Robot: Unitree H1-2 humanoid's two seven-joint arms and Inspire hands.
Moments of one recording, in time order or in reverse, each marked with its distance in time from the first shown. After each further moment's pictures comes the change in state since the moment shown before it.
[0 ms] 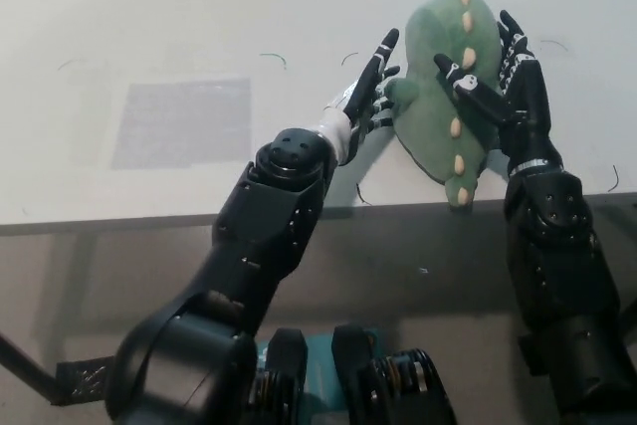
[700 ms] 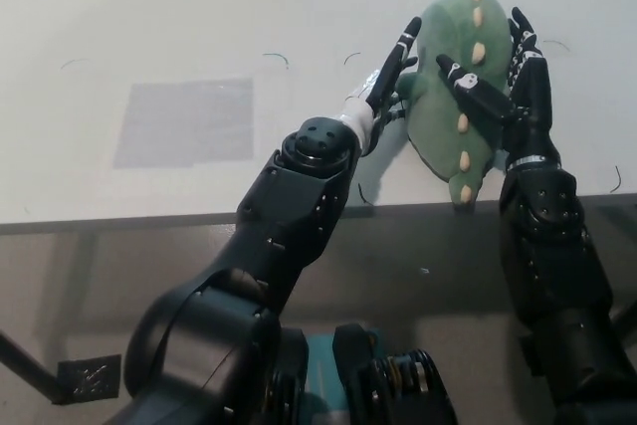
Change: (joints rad) left_arm -0.075 -0.029 0.004 0.121 0.011 -0.054 0.035; right_arm -0.030 0.002 0.007 0.075 -0.010 -0.045 -0.081
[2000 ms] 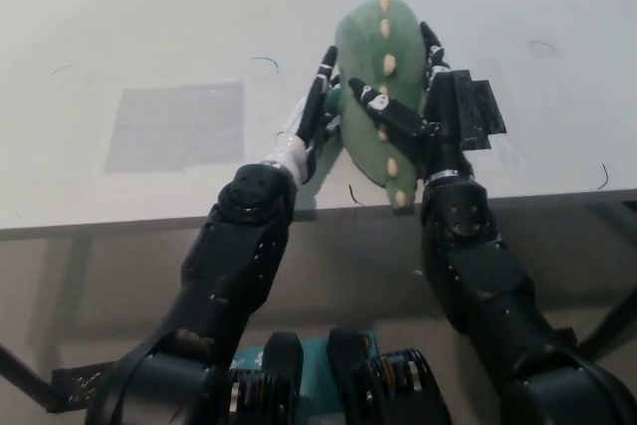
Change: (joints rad) left_arm 0.230 0.084 0.041 -0.226 -0.023 -0.078 -0.001; right_arm -0.102 0.116 0.108 0.320 -0.023 -0.217 -0.055
